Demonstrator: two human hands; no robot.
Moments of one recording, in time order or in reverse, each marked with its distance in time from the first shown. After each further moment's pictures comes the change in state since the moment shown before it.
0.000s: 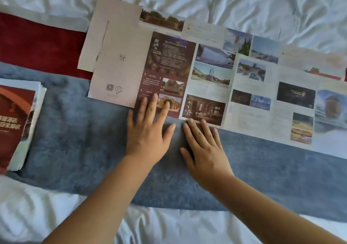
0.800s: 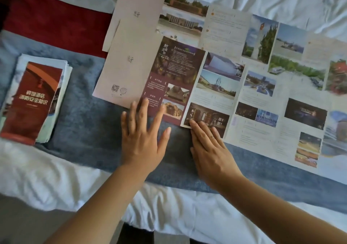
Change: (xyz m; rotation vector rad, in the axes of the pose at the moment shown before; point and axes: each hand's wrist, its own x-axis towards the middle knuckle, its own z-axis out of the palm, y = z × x) left_hand -0.074 -0.046 0.003 0.057 0.116 -0.063; right_hand -0.027 -0.024 0.032 -0.131 0.153 -0.237
